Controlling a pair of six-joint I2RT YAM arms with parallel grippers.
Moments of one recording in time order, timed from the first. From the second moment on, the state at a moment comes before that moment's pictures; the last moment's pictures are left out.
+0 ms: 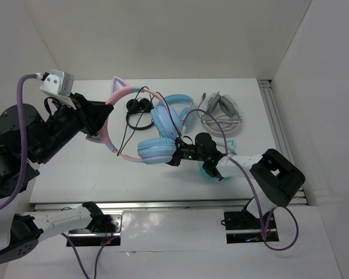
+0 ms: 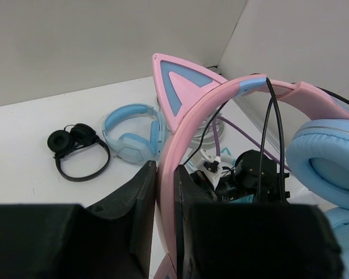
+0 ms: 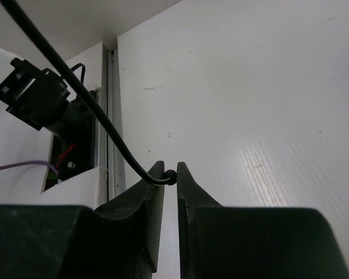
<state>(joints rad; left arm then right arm) -0.74 0.98 1.86 -0.92 -0.24 -0.25 0.76 1.55 0.60 0.87 -0.63 0.33</state>
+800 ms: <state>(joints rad) -0.74 0.87 1.67 -0.84 -0.61 -0.33 1.21 1.27 0.50 0.58 0.10 0.32</state>
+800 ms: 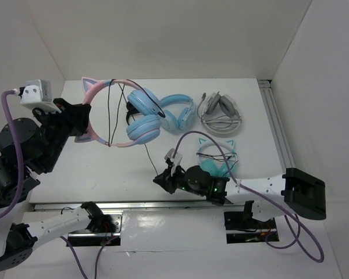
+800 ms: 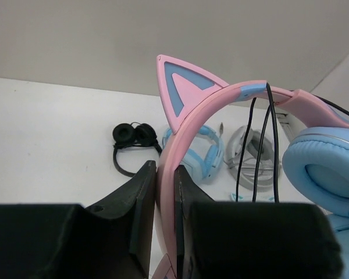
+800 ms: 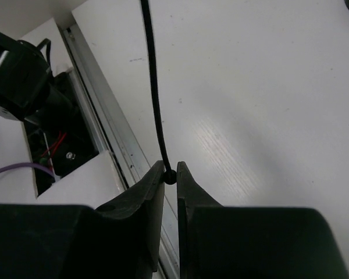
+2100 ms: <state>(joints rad) -0.74 0.92 1.17 -0.58 -0.80 -0.18 1.79 1.34 1.14 -0.17 0.78 0.03</state>
